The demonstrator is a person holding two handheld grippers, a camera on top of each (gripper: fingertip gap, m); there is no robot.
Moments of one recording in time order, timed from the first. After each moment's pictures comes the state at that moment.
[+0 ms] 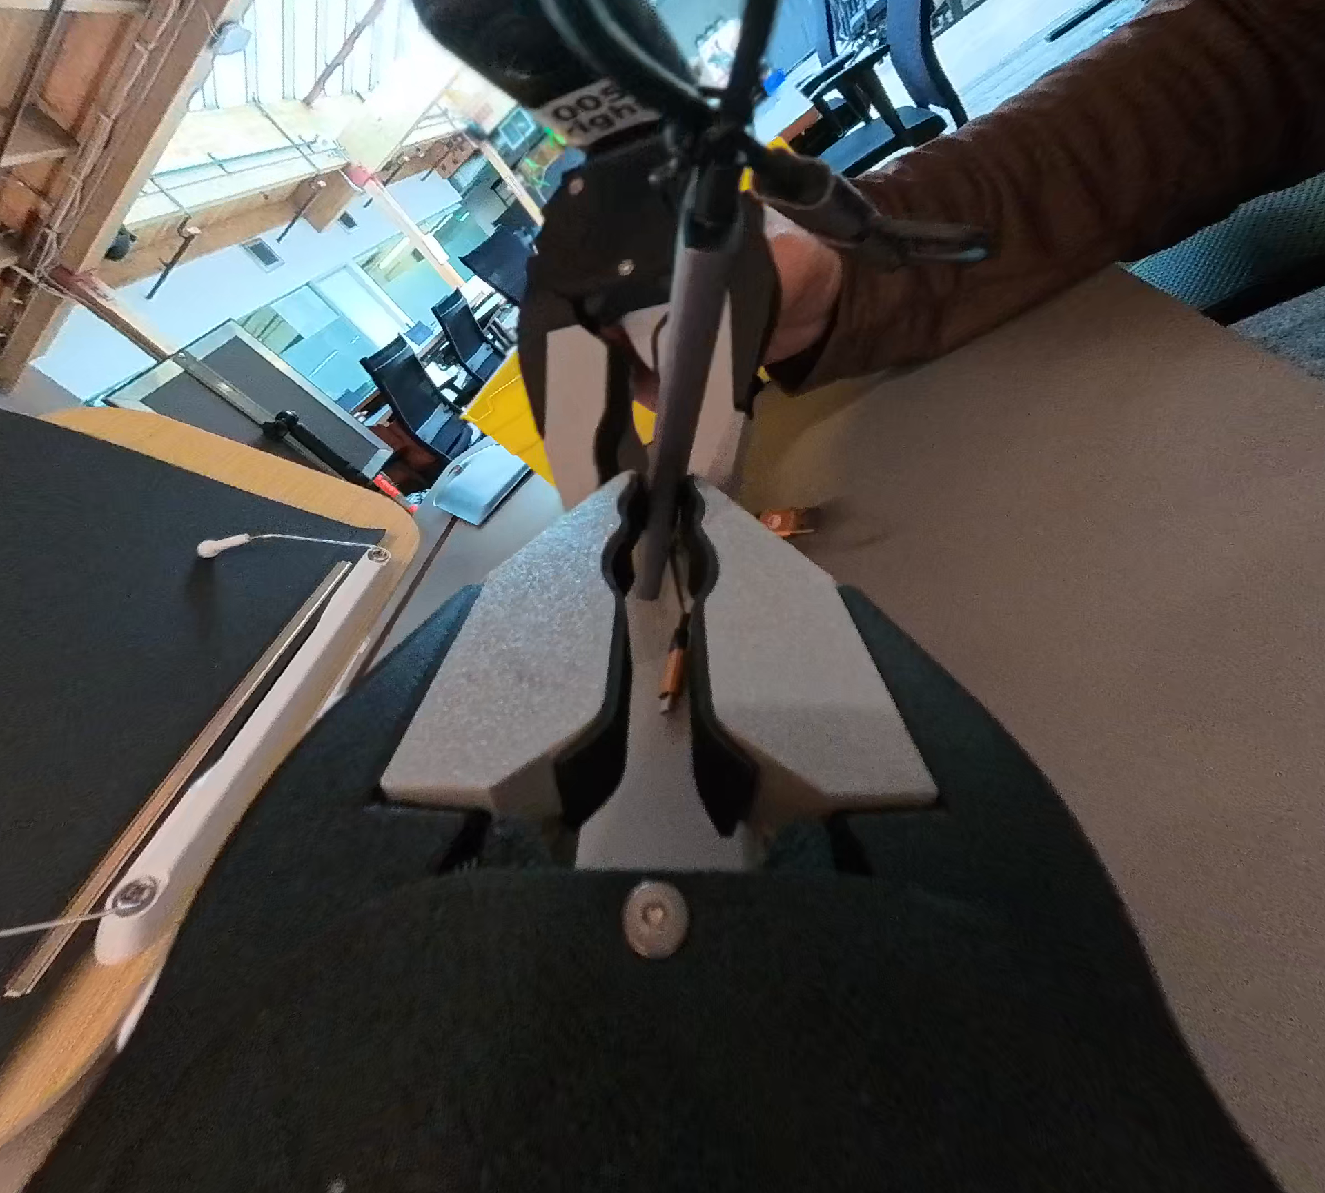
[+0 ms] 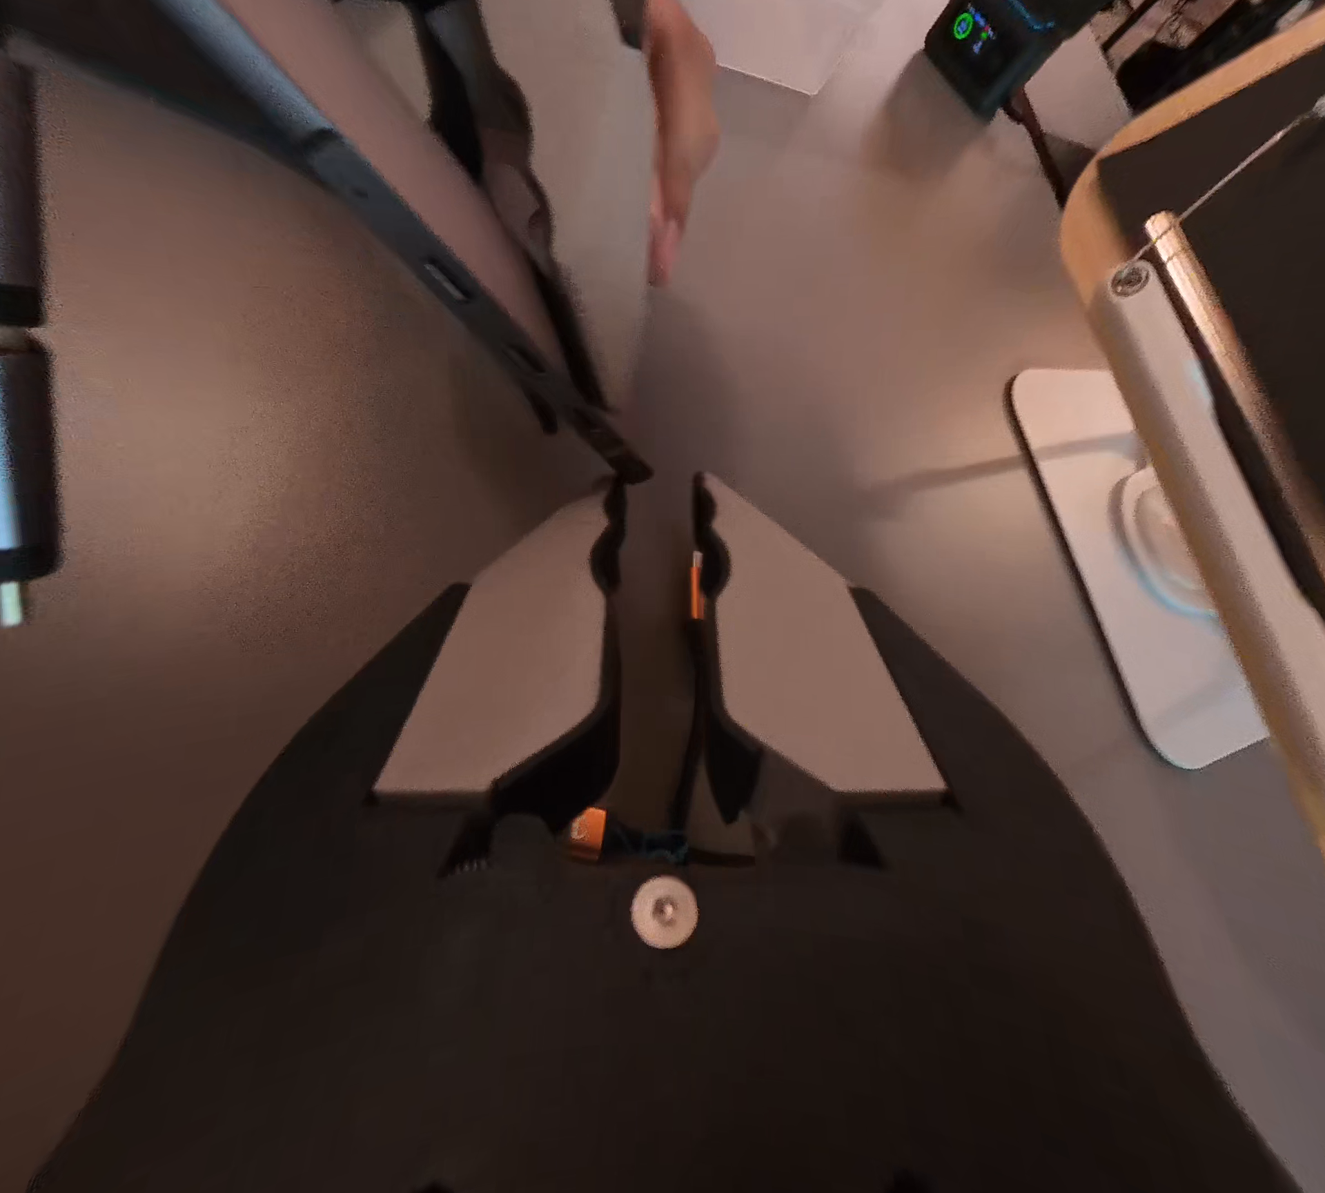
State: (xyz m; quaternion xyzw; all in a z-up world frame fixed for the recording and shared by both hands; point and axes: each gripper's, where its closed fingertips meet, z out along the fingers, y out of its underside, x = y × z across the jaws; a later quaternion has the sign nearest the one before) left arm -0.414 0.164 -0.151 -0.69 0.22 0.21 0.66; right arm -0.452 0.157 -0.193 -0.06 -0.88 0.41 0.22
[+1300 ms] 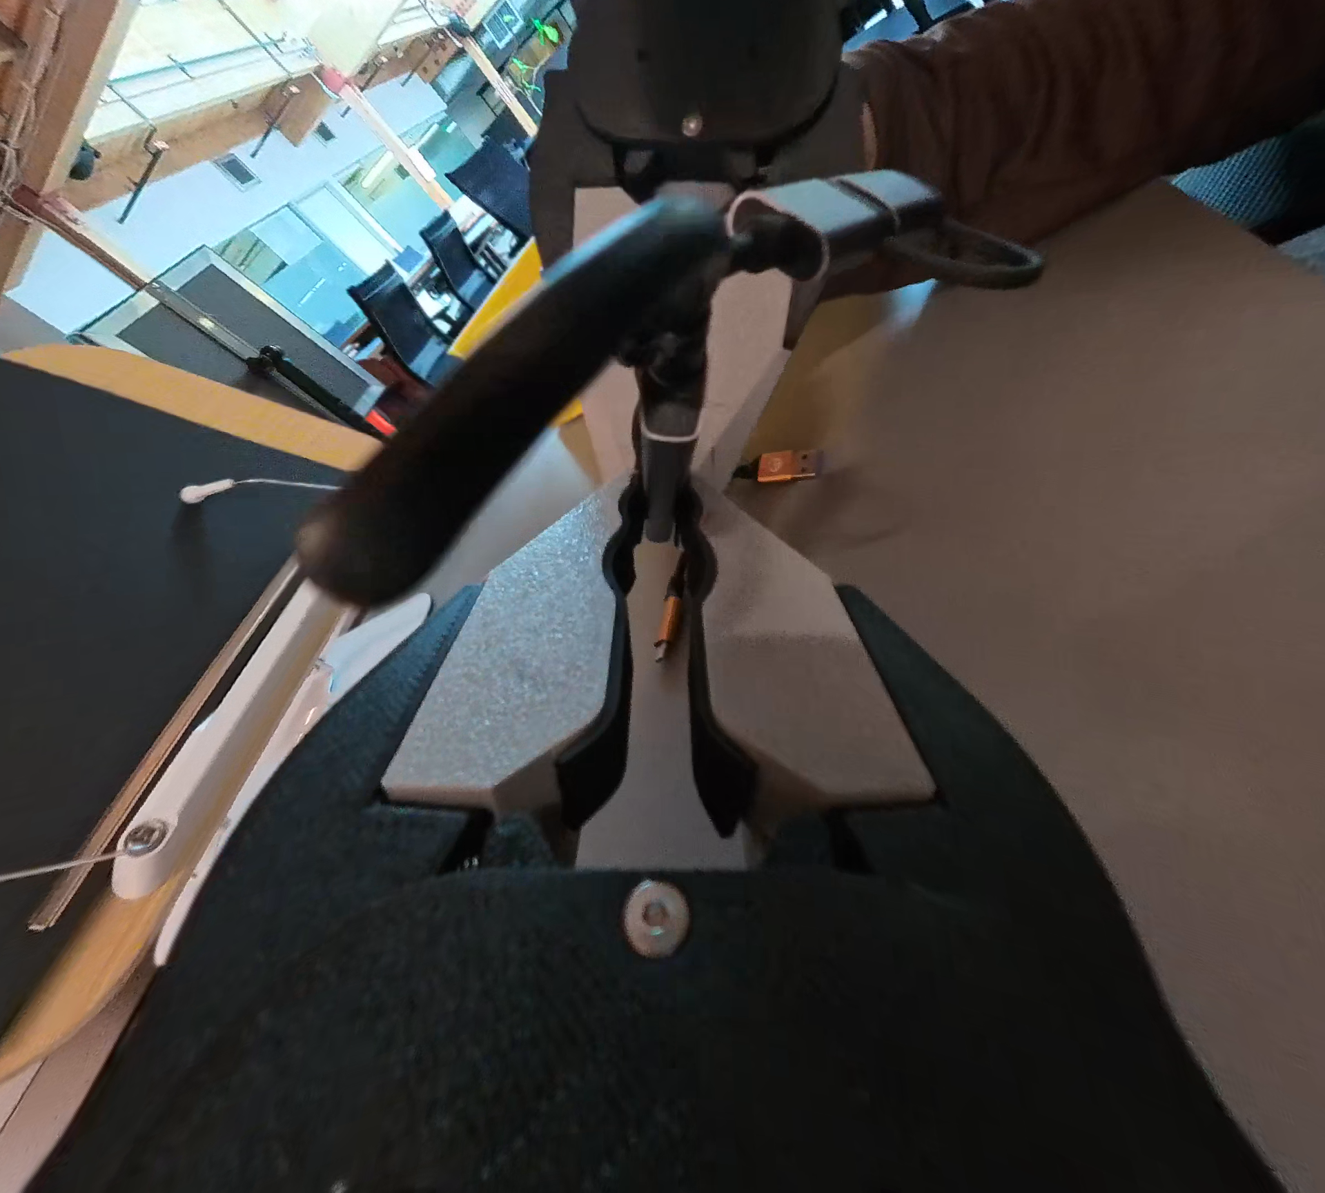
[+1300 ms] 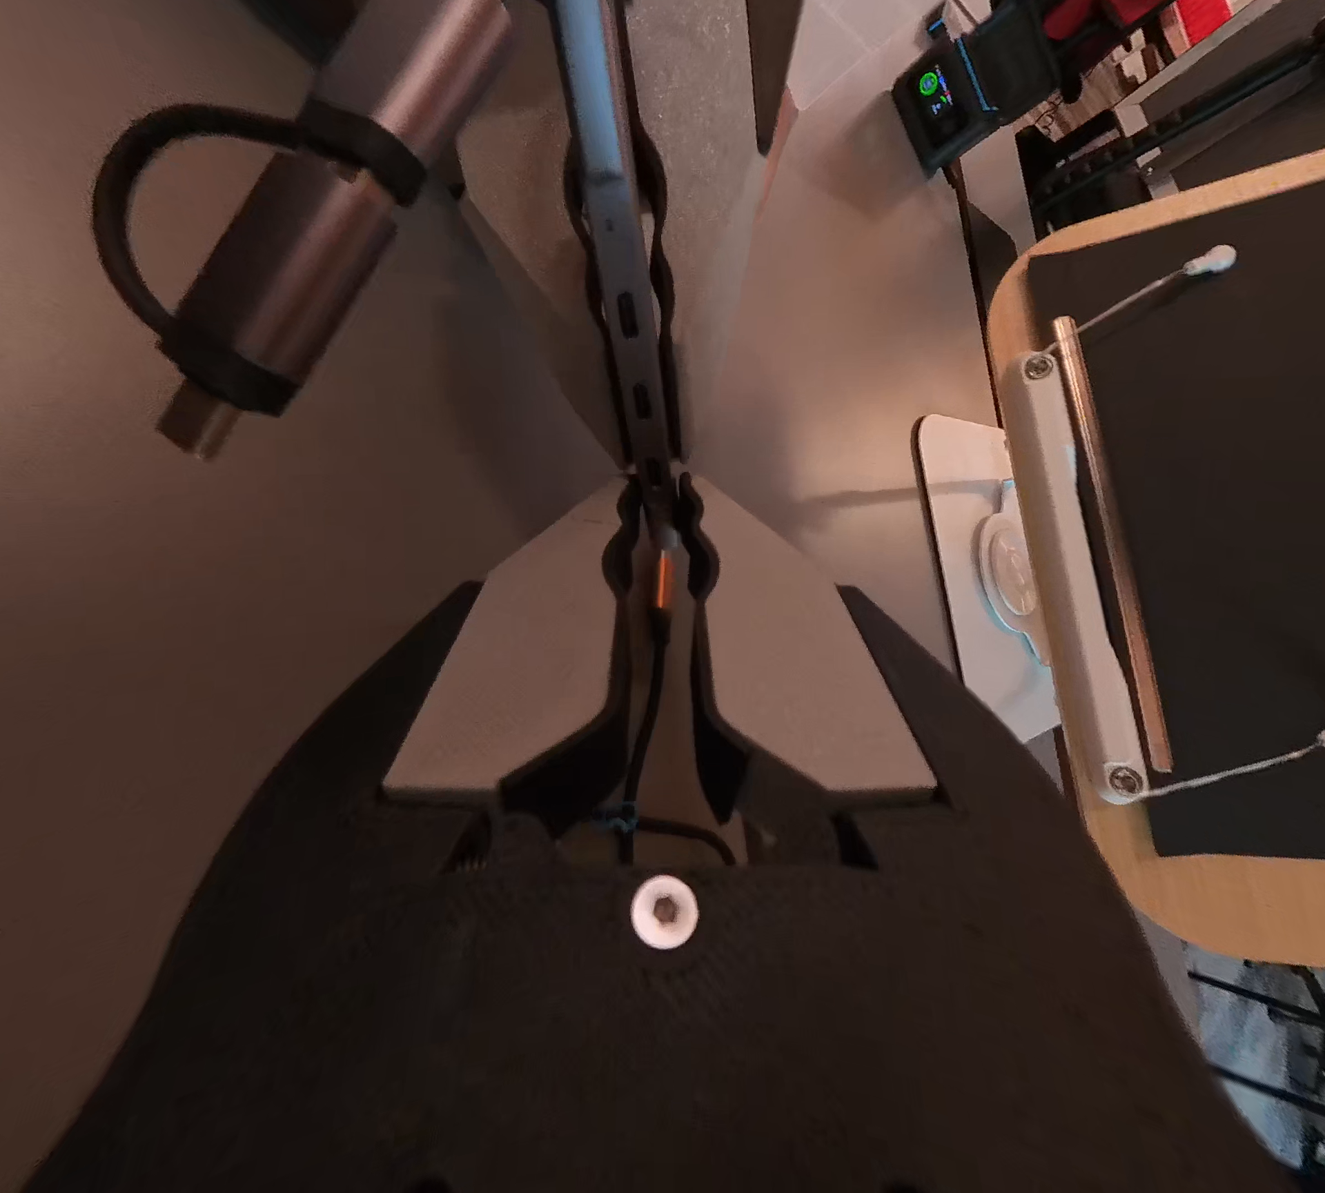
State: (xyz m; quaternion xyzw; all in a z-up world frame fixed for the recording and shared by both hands) left arm -0.421 0.165 -0.167 -0.72 0.21 0.23 0.62; right arm -0.442 0.156 -0.189 0.02 -0.88 0.34 0.32
